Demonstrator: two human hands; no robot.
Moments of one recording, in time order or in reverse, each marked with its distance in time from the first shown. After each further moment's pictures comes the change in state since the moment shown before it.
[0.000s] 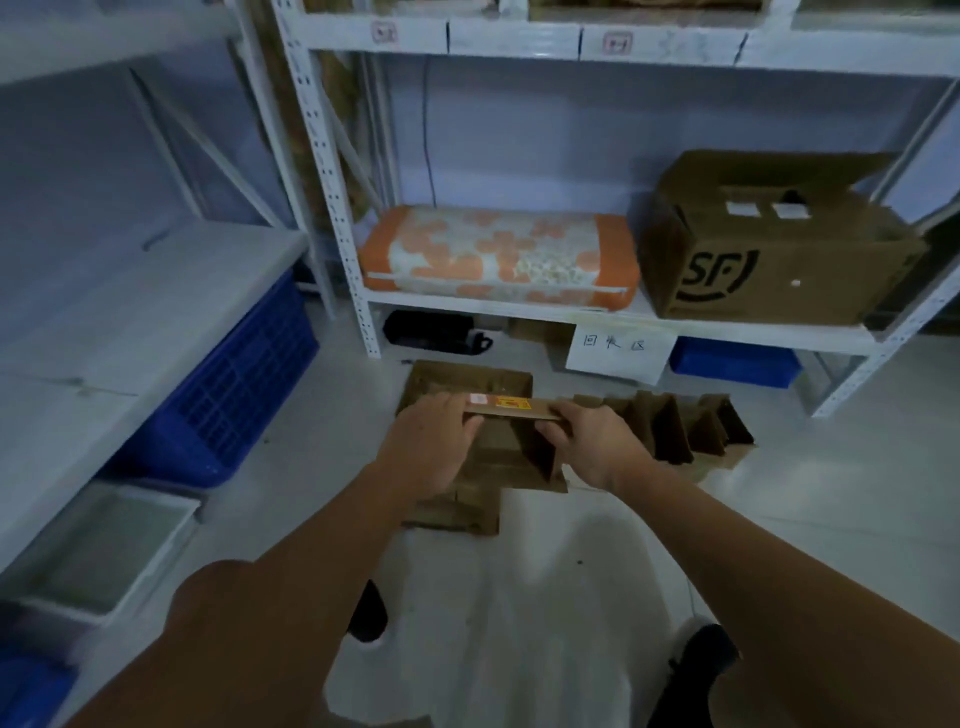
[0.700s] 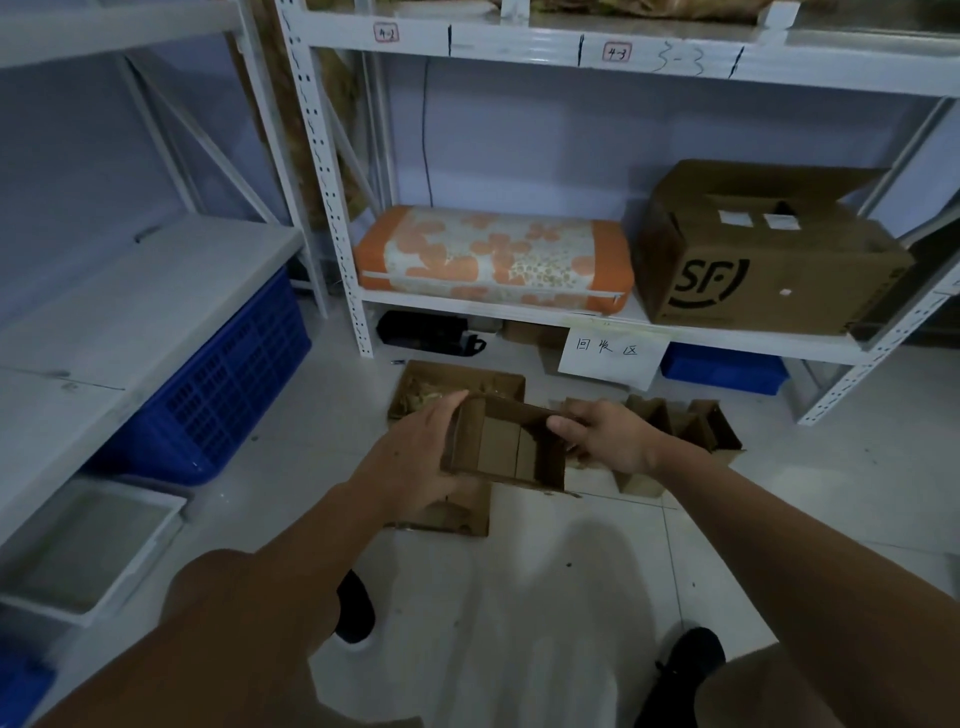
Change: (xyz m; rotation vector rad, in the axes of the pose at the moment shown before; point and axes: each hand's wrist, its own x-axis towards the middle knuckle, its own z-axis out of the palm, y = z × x) left_hand -0.031 -0.018 0.000 -0.313 -0.061 0.193; right_hand 0.006 0.029 -0.026 0.329 -0.253 -0.040
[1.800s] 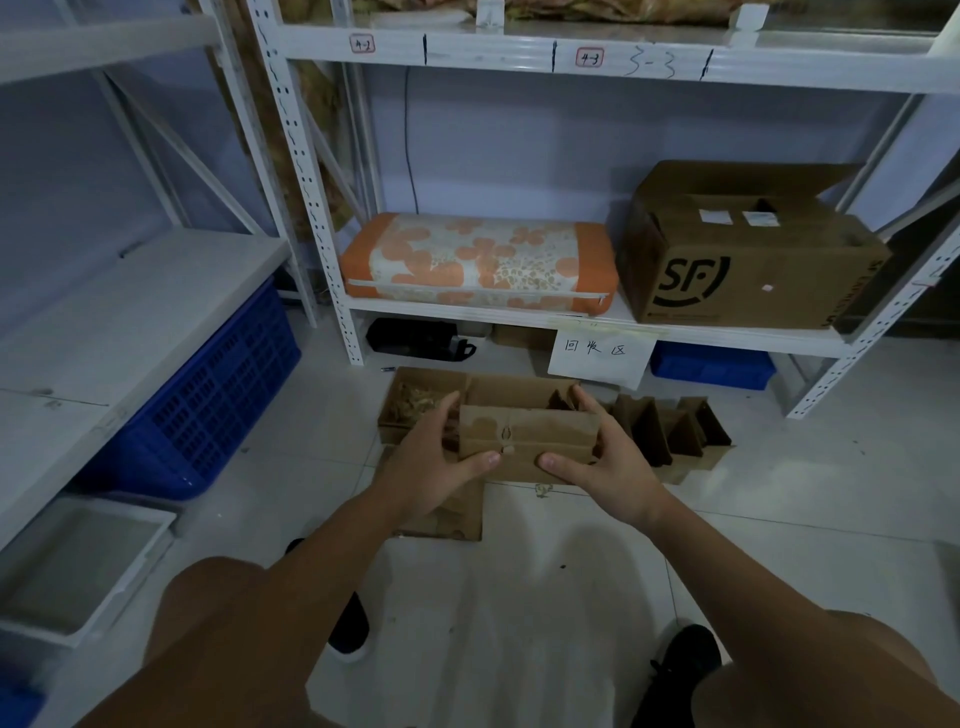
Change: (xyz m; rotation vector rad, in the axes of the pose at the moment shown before) left_hand 0.014 0.037 0.016 -0.507 -0.012 -0.304; right_hand -0.038 0.035 0.033 0.356 0.297 -0.132
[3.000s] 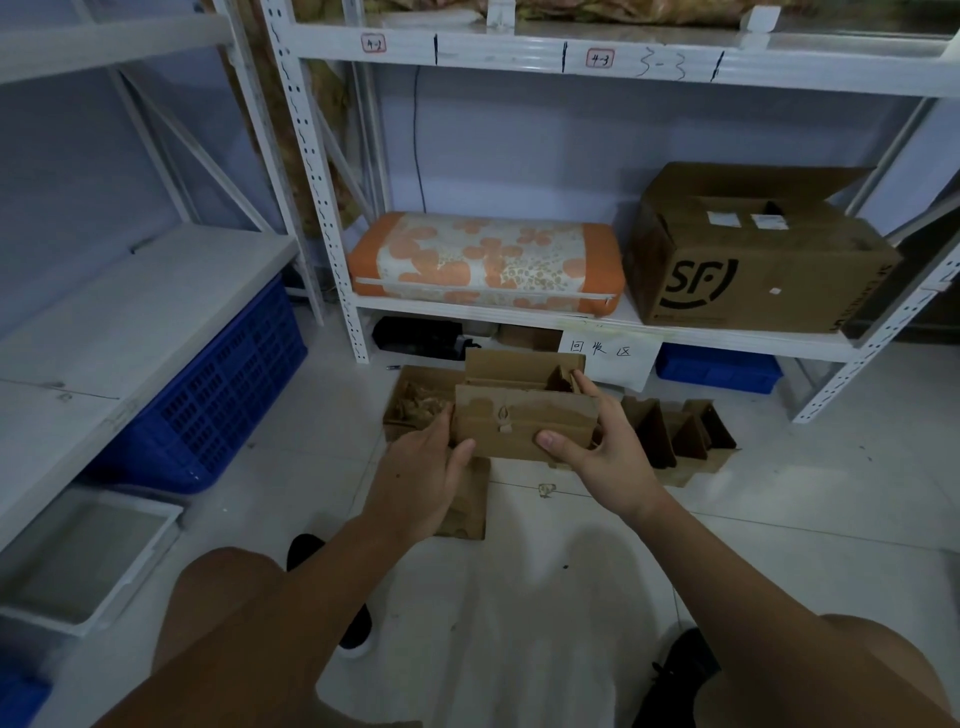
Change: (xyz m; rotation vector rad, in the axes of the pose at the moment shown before) left_hand -0.010 -0.028 0.005 0.525 0.311 0.285; right_hand 0.001 -0.022 0.012 0.041 0.124 -0.117
